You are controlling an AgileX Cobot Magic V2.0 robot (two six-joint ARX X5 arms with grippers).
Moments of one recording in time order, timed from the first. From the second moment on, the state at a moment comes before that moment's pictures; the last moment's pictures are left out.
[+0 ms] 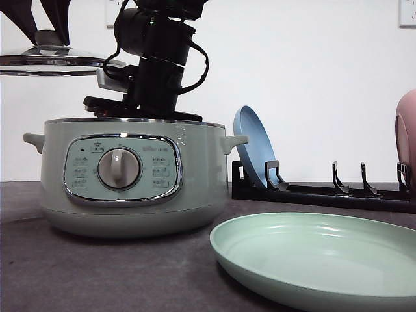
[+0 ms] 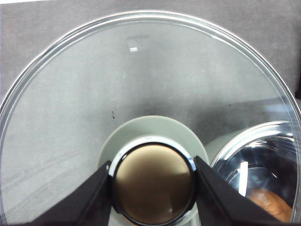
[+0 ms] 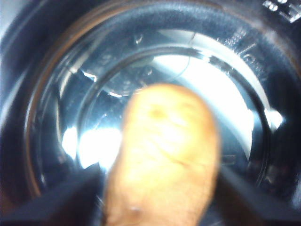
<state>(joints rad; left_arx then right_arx) -0.07 1.85 2.22 -1.22 0.03 0.04 0.79 2.34 2.23 -1.05 -0.05 0.09</state>
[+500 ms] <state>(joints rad) -0.07 1.85 2.22 -1.22 0.03 0.04 0.79 2.34 2.40 -1.18 -0.05 0.11</state>
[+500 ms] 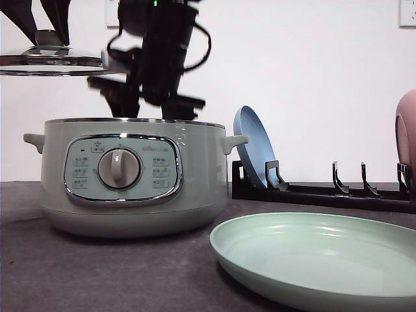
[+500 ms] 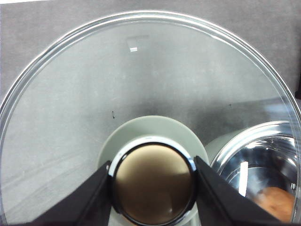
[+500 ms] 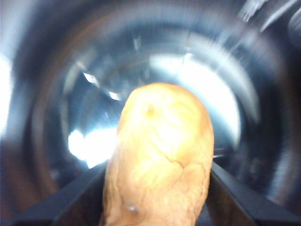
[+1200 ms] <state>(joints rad) -0.07 1.85 2.22 -1.24 0.03 0.04 0.85 2.12 2.58 -1.34 -0.03 0.11</state>
